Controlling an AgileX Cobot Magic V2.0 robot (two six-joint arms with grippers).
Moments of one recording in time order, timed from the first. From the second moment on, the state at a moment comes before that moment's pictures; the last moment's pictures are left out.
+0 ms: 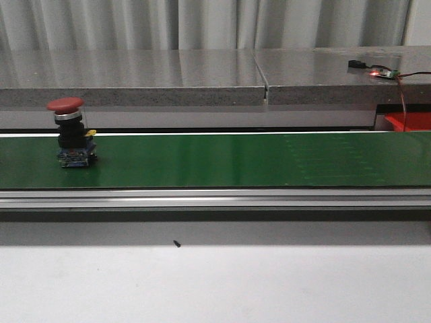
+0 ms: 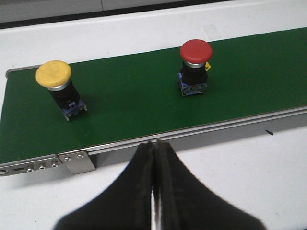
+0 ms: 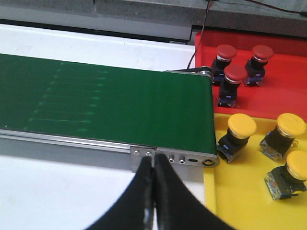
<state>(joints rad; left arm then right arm) -0.08 0.61 -0.63 -0.21 0.71 0.24 0.05 0.35 -0.45 -0.06 0.59 0.02</state>
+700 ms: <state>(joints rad) -0.08 0.37 -0.61 -0.21 0.84 0.24 0.05 0.35 -0.45 -0.06 0.59 0.02</state>
